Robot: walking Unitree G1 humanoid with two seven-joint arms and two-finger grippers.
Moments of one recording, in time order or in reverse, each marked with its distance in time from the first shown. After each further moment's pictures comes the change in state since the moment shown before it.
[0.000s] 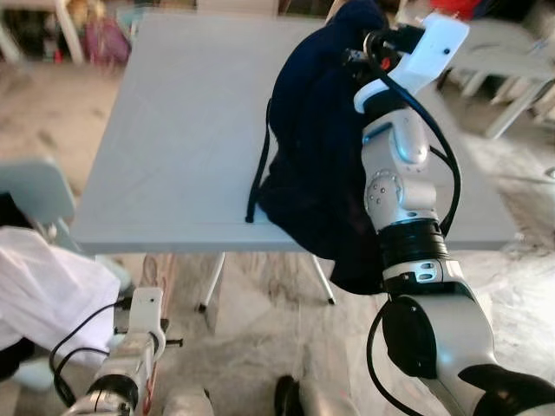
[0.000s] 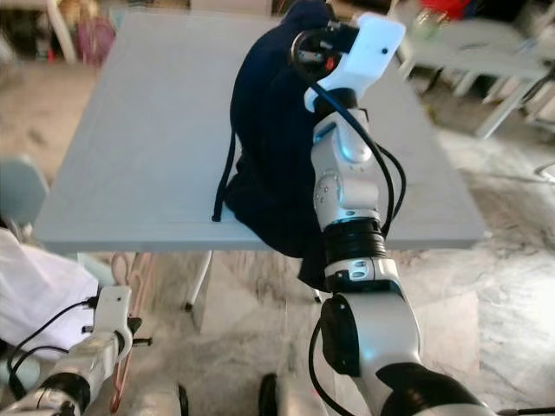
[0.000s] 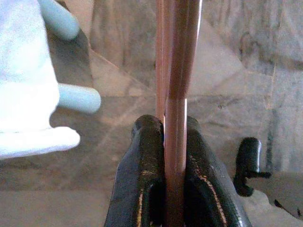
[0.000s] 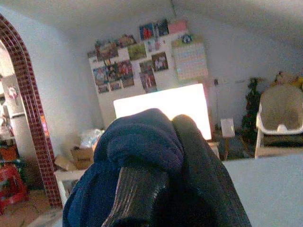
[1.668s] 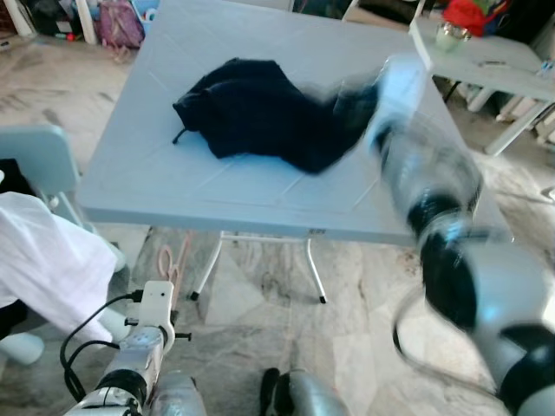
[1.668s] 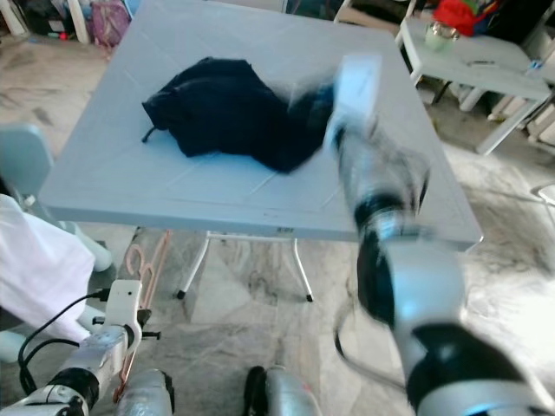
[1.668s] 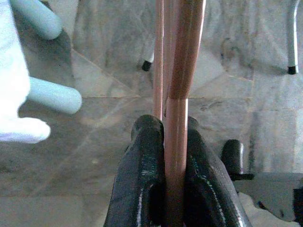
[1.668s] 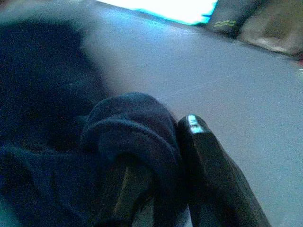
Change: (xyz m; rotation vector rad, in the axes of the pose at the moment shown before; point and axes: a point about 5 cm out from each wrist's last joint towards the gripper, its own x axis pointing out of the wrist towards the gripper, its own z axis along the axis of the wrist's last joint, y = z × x) left arm 0.001 -0.011 0.005 0.043 -0.057 -0.009; right arm -0.034 -0.066 -0.078 -0.390 0.659 0.045
